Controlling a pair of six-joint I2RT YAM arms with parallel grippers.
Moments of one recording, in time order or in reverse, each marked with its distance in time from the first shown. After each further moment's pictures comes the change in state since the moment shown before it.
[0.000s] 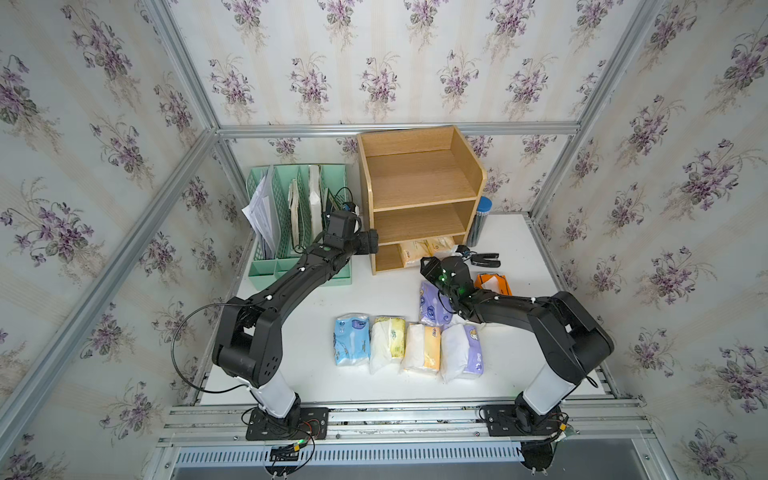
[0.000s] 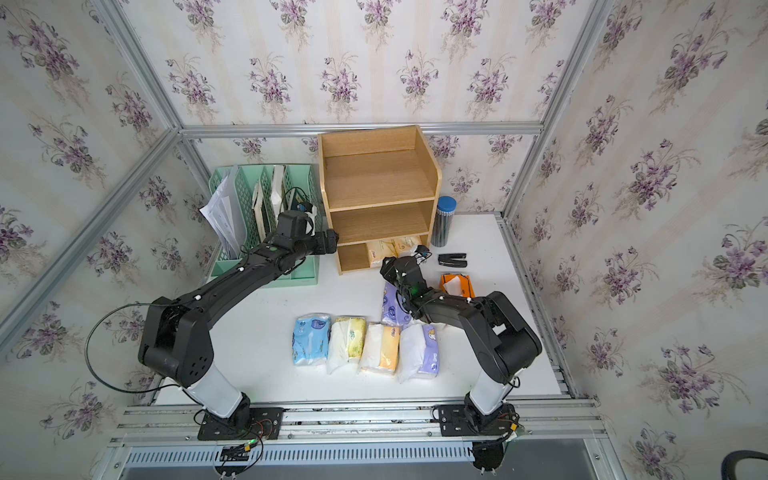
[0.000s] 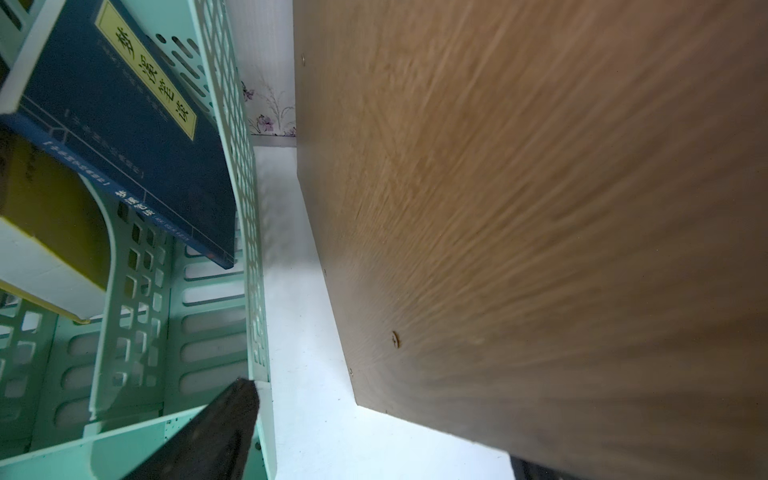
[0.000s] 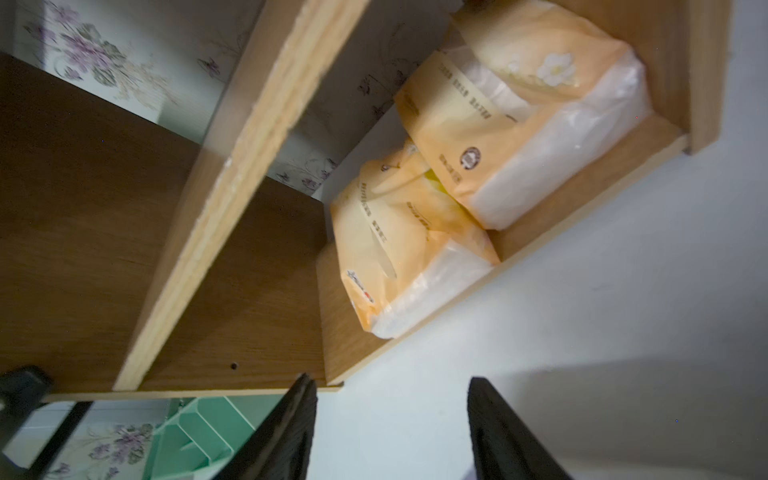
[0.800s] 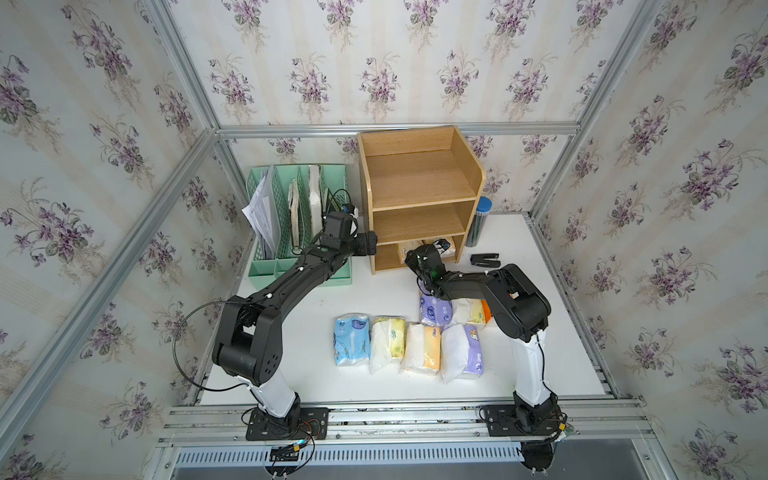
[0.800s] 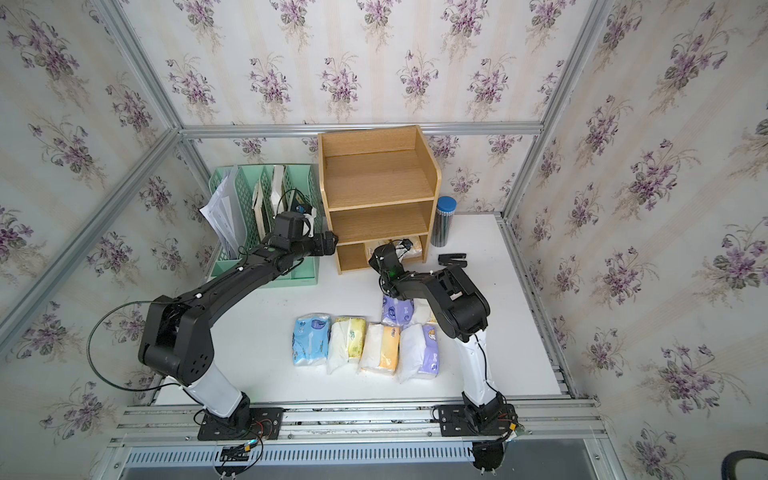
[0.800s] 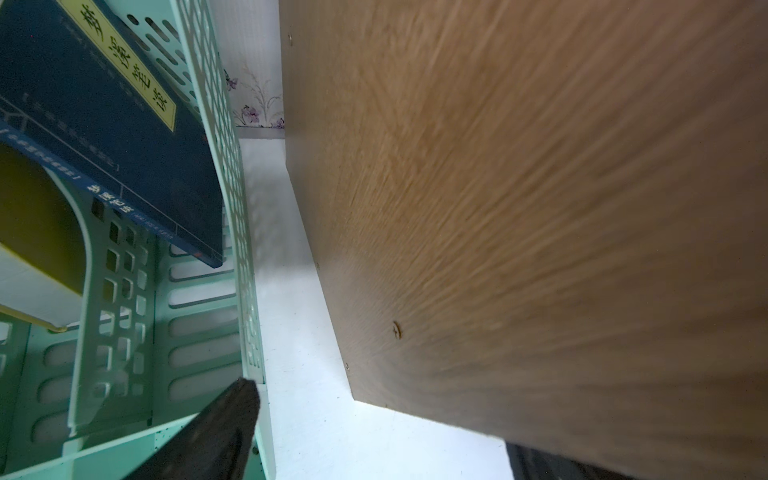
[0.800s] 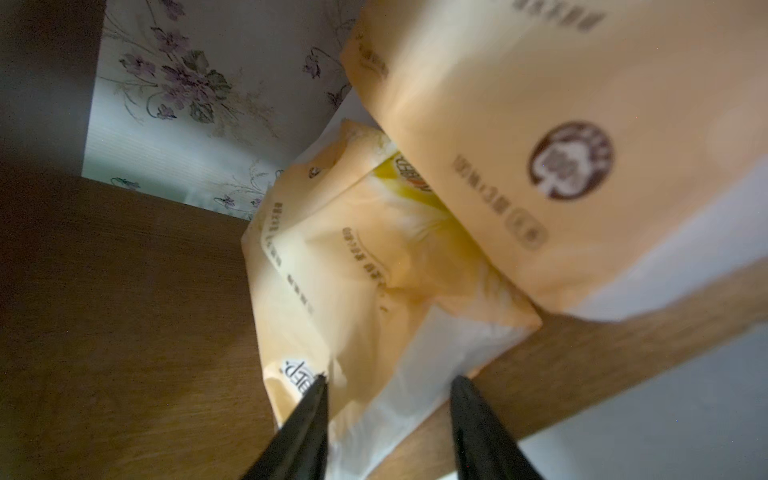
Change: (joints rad) left arm 0.021 0.002 -0.024 0.026 0.069 0.029; right arm 0.001 0.410 0.381 -0.086 0.055 0.097
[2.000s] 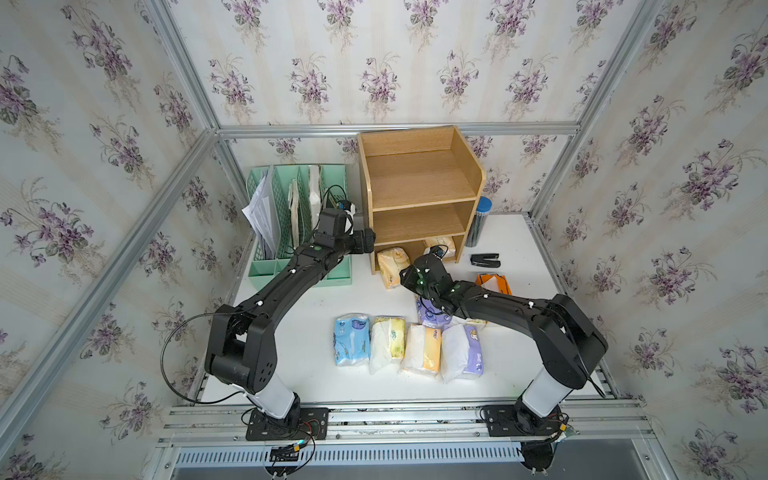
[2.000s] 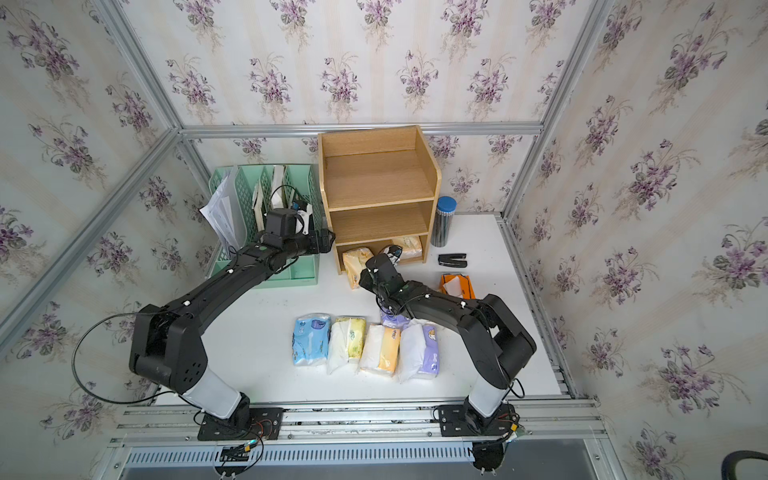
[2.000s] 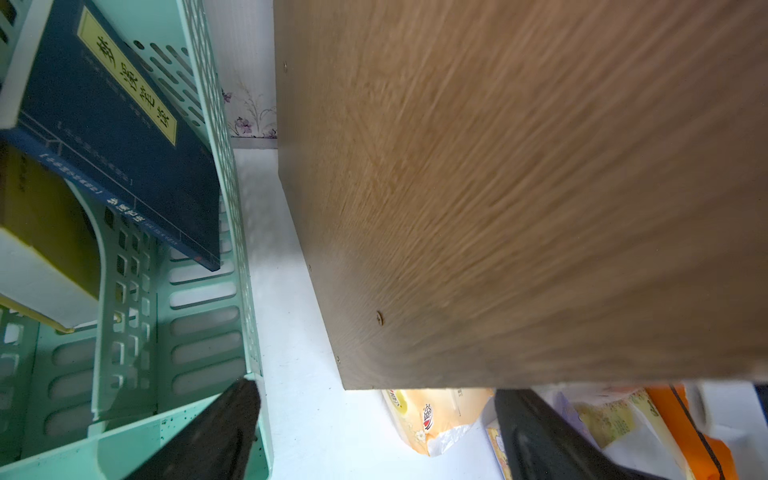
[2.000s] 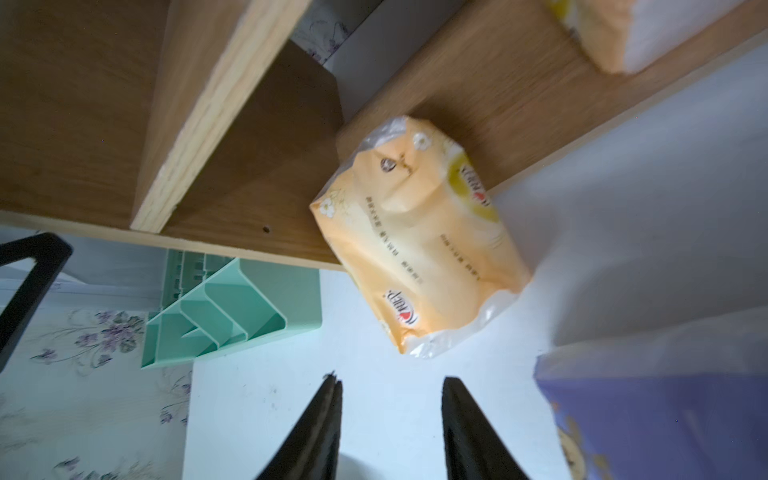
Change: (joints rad) left arm 0.017 -0.059 0.014 -0.054 0.056 0.000; right arm 0.142 -0.447 -0.193 -0.371 -0.058 -0.124
